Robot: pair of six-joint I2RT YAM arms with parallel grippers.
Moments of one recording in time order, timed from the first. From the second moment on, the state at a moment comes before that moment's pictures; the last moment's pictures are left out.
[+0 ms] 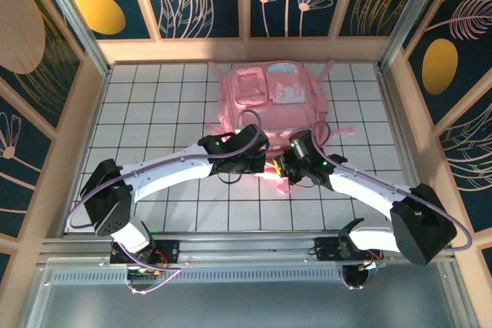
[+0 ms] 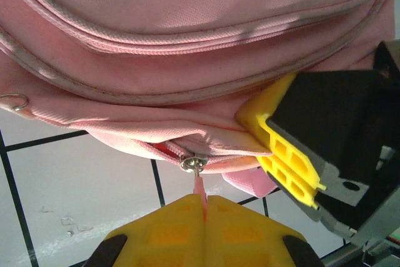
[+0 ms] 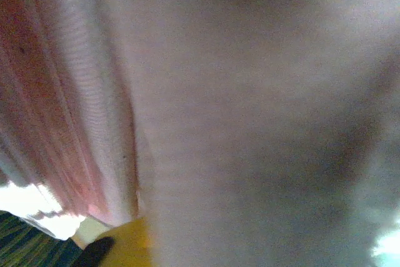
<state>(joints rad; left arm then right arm) -1.00 1.62 1.24 -0.61 -0.04 -0.89 0.64 1.25 0.62 -0.23 -0.17 1.74</state>
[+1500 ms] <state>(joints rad) -0.99 1.66 1.08 -0.38 0.03 -0.79 0.62 1.15 0.59 -0.25 -0.12 1.74</state>
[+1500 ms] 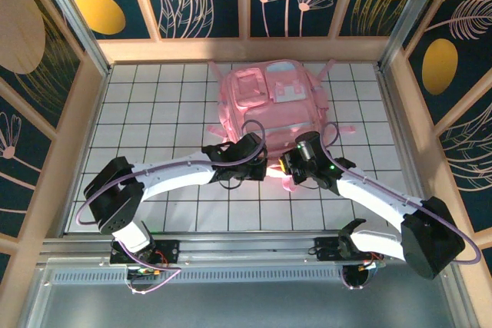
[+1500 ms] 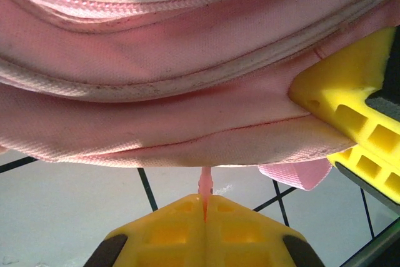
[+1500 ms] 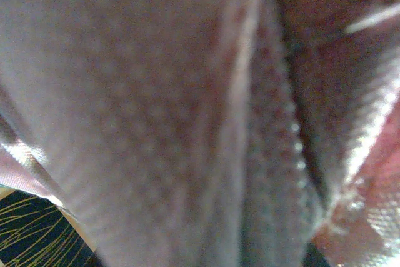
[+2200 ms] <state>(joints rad) -0.97 1.74 1.07 -0.34 0.06 -0.76 0.63 1.15 0.60 -0.26 -0.12 1.74</state>
